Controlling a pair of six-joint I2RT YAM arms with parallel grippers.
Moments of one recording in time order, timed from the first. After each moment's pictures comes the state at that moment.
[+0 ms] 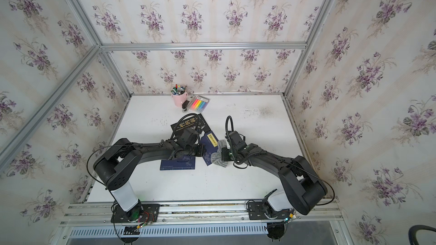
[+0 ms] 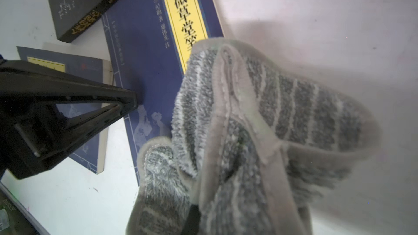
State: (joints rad) left arm -0.66 1.76 0.90 -0.04 0.21 -0.52; right arm 0.62 1.42 0.68 -0.27 -0.17 0.49
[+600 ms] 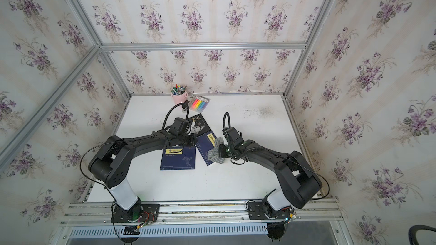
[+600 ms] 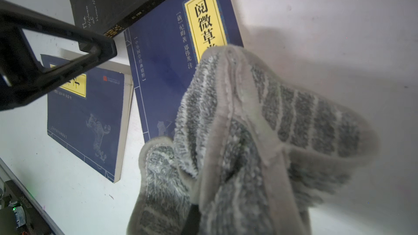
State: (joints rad) left arm -0.49 1.80 1.00 -0.16 0.23 -0.46; right arm 0.62 1.50 0.75 -0.25 -0.20 0.48
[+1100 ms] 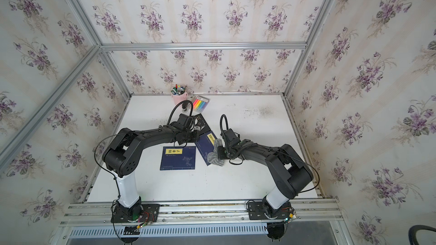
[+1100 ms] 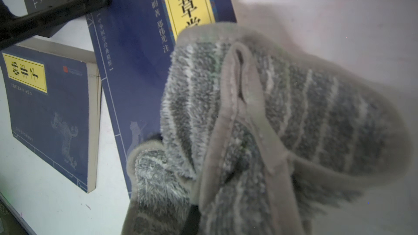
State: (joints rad) left arm -0.48 1.94 1.13 -0.19 0.22 -0.43; right arm 0.64 1.62 0.78 -0.24 -0.20 0.49
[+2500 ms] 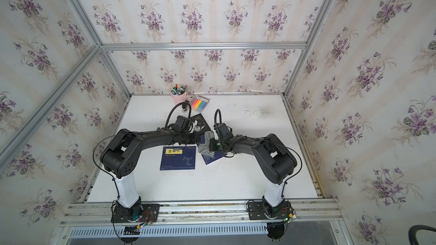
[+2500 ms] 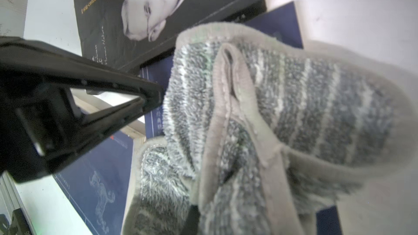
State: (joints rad) left arm -0.45 1.91 1.07 -0.14 0.31 -0.43; right arm 0.64 1.78 0.86 -0.03 -0.24 0.51
